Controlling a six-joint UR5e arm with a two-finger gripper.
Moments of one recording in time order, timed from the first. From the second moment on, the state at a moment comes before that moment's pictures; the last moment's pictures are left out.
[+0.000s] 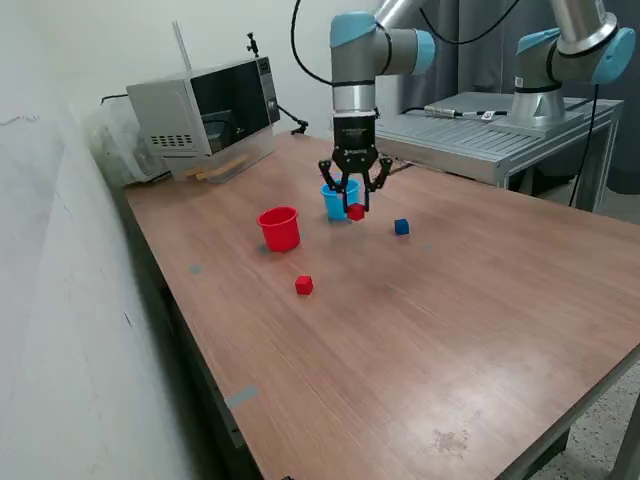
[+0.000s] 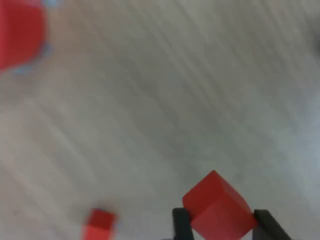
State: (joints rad) arm -0.08 -0.95 1.54 -2.37 -1.48 2.11
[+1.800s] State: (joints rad) arm -0.25 -0.76 1.23 -2.33 -1.61 2.48
